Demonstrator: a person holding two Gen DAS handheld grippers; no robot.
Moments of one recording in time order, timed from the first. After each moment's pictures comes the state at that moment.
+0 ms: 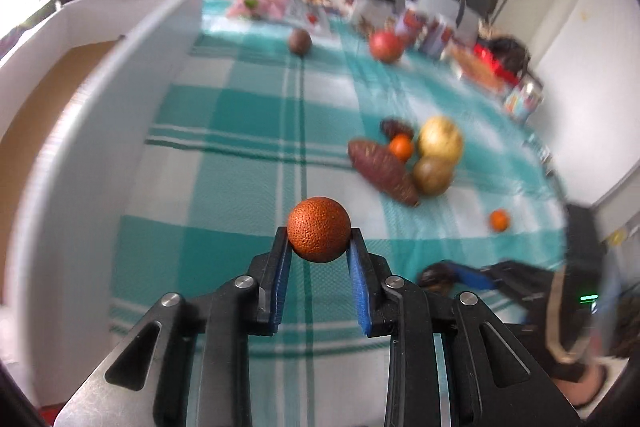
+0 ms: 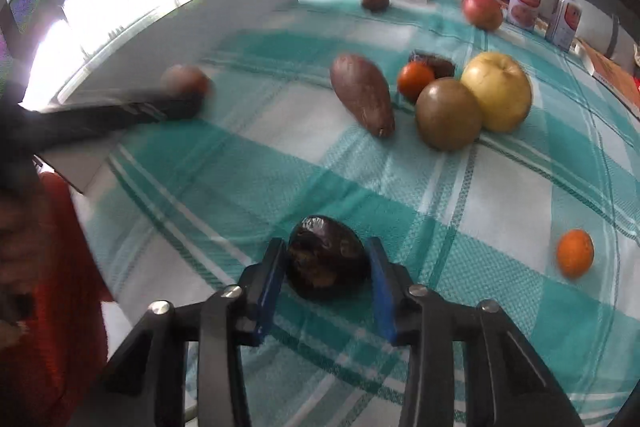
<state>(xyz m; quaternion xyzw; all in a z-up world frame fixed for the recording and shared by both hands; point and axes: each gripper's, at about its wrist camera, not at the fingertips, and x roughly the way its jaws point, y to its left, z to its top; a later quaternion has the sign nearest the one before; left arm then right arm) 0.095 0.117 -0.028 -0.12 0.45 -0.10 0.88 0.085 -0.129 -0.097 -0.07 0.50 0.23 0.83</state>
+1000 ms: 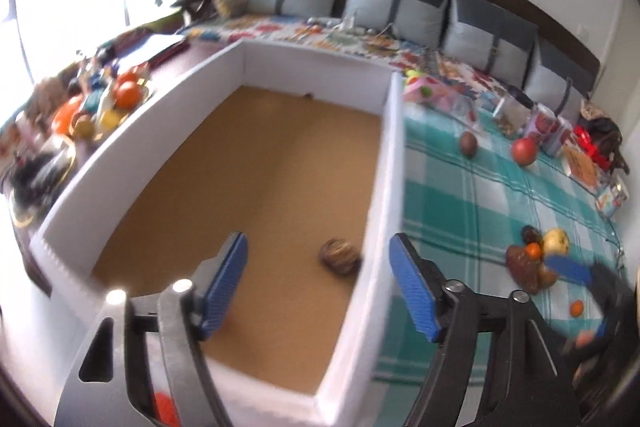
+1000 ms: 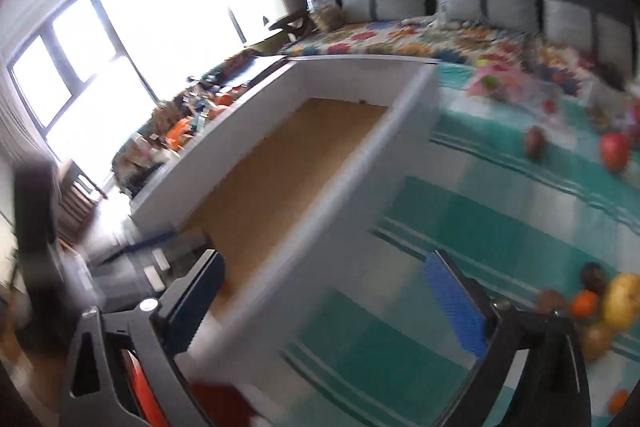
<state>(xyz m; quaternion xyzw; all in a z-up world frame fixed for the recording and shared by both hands) 0.096 0.256 0.022 -0.10 0.39 0.11 0.91 0.139 0.019 0.016 -0.03 0.43 0.33 0.84</state>
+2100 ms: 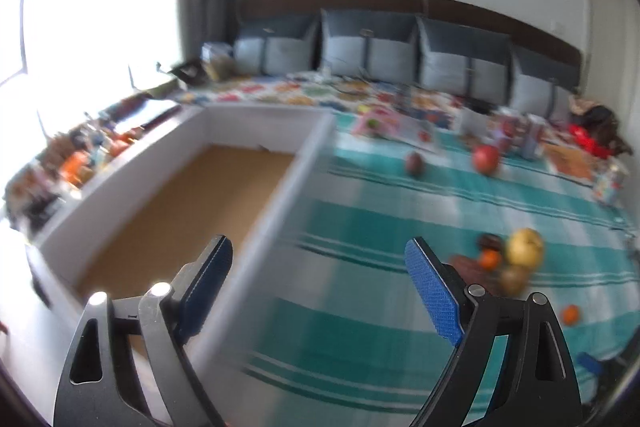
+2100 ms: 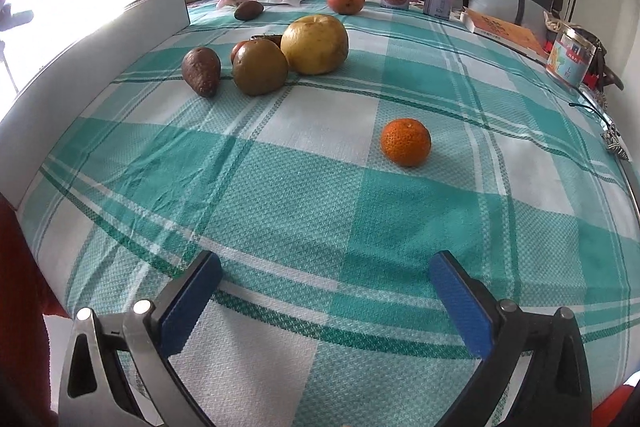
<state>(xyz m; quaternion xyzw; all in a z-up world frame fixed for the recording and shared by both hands) 0.065 0.118 0.022 -0.06 0.31 0.11 0.94 0.050 -0.243 -0.111 -0.05 0.46 0.10 0.88</state>
